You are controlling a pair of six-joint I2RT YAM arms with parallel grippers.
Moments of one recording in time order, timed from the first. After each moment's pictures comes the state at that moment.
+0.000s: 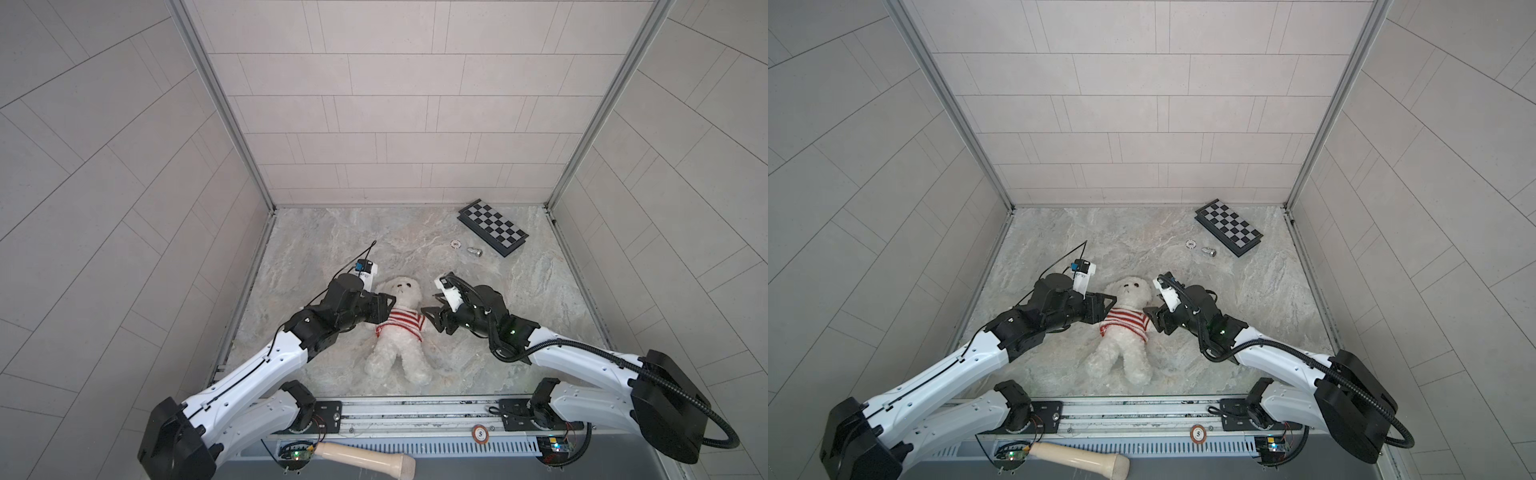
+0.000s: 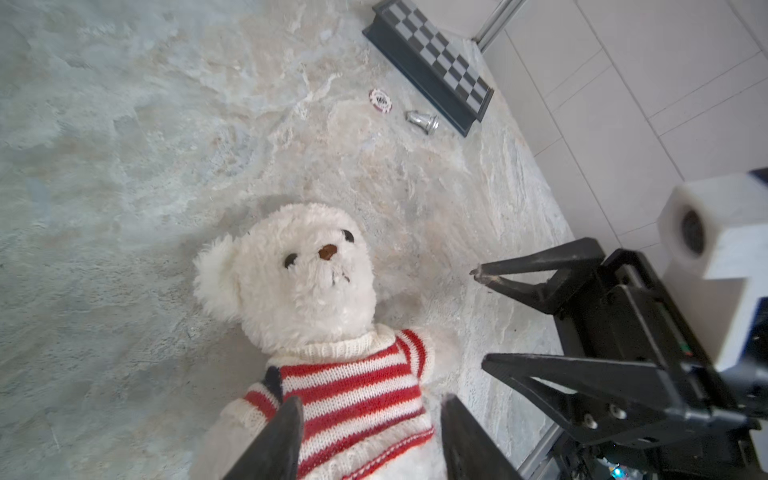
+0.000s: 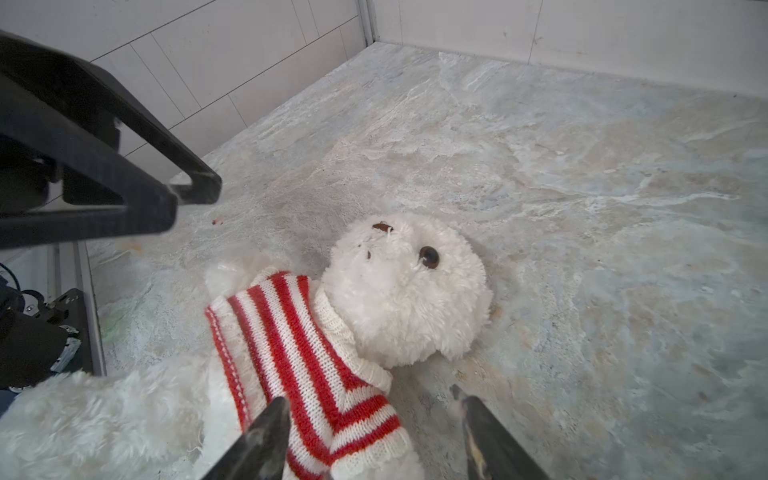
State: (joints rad) left arm -0.67 0.98 0.68 -0.32 0.14 -0.52; right arm 0.75 1.16 0.52 0.20 -0.14 0.18
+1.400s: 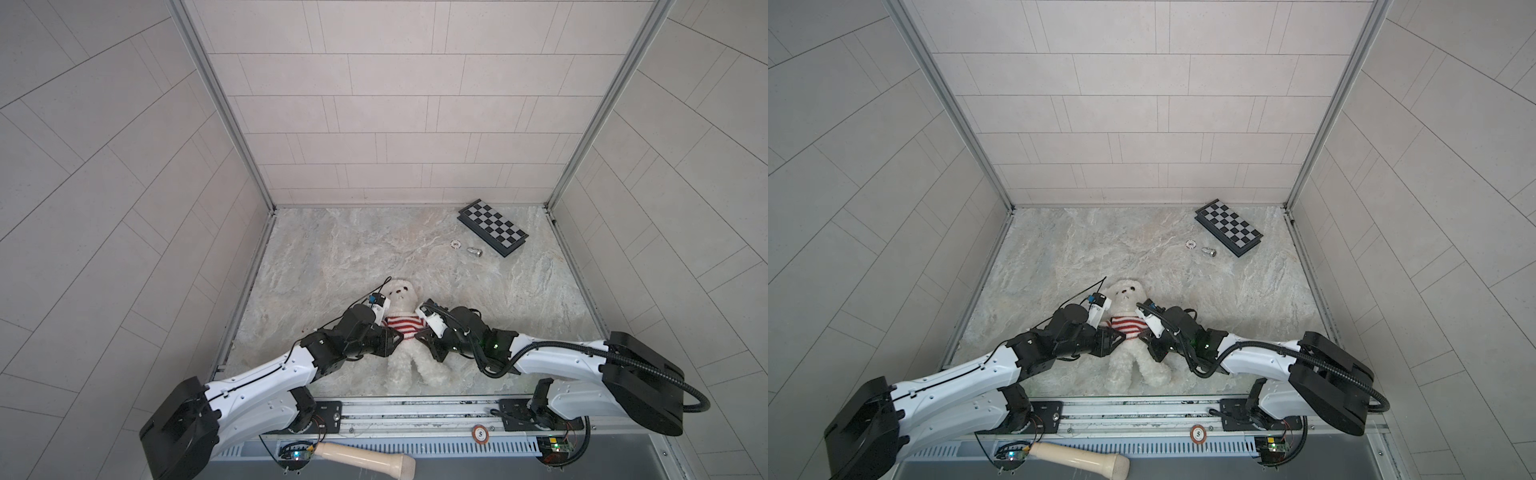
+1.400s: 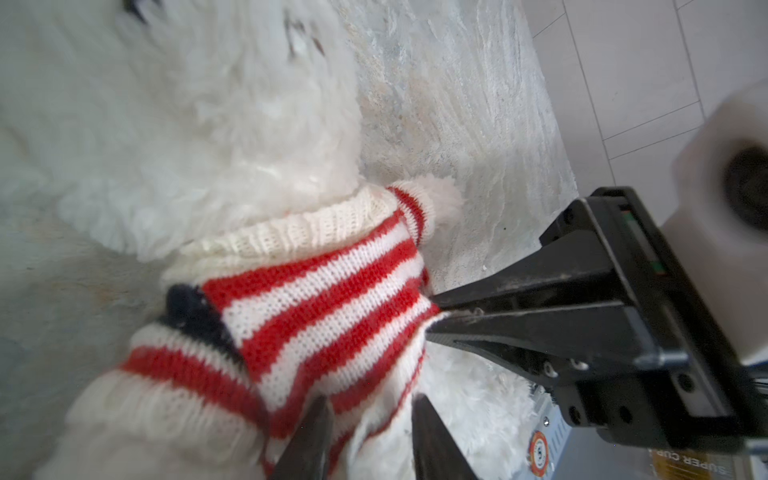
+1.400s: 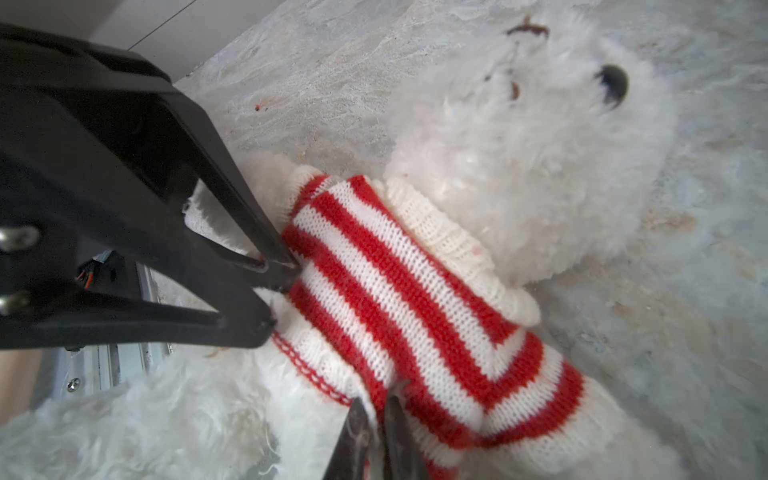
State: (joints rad) left arm -0.81 0.96 0.40 -0.12 0.23 -0.67; right arm 0.93 1.27 0.45 0.23 -0.13 0.24
